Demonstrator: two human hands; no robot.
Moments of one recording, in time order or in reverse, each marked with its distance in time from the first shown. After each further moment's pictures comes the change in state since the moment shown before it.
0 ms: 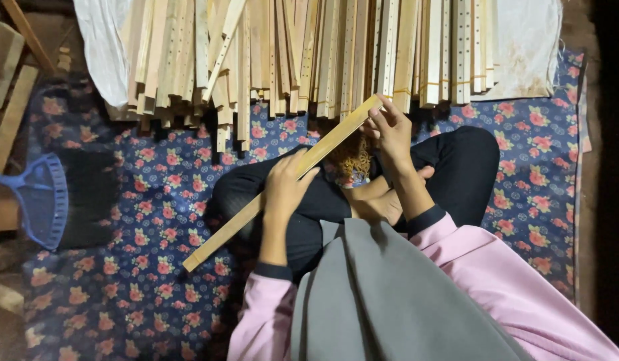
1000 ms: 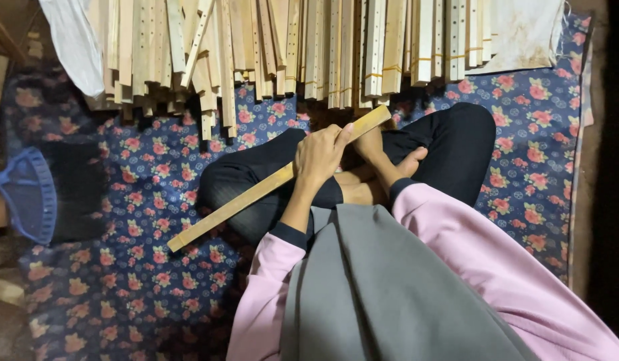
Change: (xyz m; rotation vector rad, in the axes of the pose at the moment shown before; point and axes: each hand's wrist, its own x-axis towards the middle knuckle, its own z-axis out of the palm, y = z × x) left_hand 0.052 0.076 0.035 -0.107 -0.356 -0.203; right_hand 0.012 0.151 -0.067 -1.225 -0.224 -0.183
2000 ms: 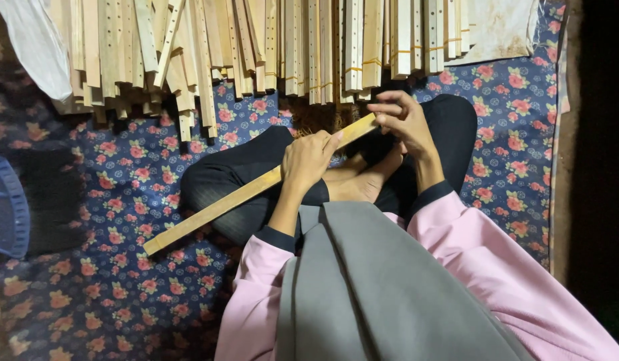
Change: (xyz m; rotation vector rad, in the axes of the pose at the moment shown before) left_hand -0.008 0.007 0.007 0.056 -0.102 0.028; right_hand -0.025 -0.004 -0.170 1.043 -0.134 0.087
